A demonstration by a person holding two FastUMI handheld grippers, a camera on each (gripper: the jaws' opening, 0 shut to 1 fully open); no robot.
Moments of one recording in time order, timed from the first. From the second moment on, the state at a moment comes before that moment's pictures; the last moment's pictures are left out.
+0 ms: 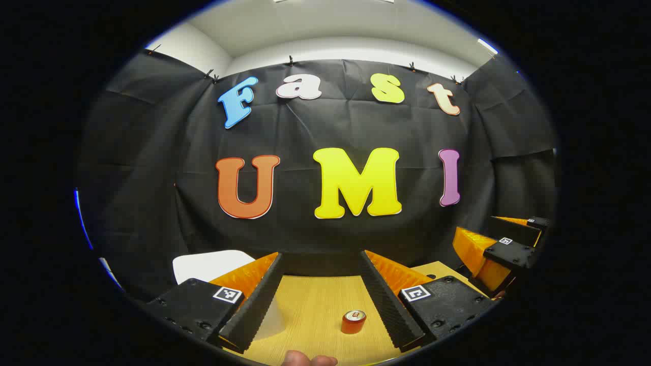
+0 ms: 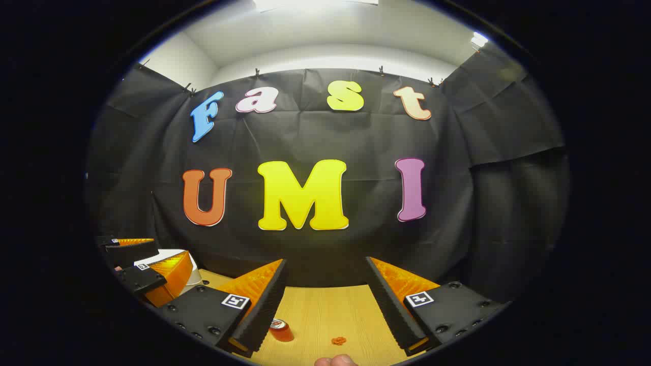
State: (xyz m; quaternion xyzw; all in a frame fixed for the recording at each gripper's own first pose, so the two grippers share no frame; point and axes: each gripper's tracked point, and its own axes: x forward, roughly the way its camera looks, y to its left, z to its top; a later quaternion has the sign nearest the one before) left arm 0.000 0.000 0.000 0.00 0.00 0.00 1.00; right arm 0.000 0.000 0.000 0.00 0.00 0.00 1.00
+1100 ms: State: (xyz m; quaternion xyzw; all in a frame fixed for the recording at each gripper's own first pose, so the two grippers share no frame) left arm 0.010 -0.003 0.001 0.00 0.00 0.01 1.00; right arm 0.011 -0.002 -0.011 0.01 0.02 0.00 1.00
